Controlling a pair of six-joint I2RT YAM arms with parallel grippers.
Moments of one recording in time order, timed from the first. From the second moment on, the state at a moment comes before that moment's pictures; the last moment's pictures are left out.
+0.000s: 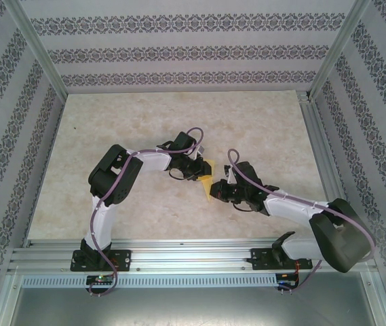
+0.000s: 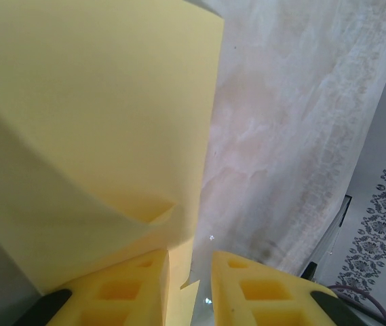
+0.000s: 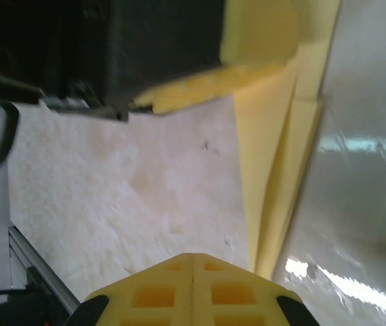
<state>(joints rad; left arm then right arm) -0.63 2.12 1.30 -0.16 0.69 -0.87 0.58 1.31 0.46 0.09 -0.40 0.84</state>
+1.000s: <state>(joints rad) -0.59 1.95 1.32 -0.21 0.69 -0.85 0.55 1.60 0.46 0.32 -0.45 0.84</state>
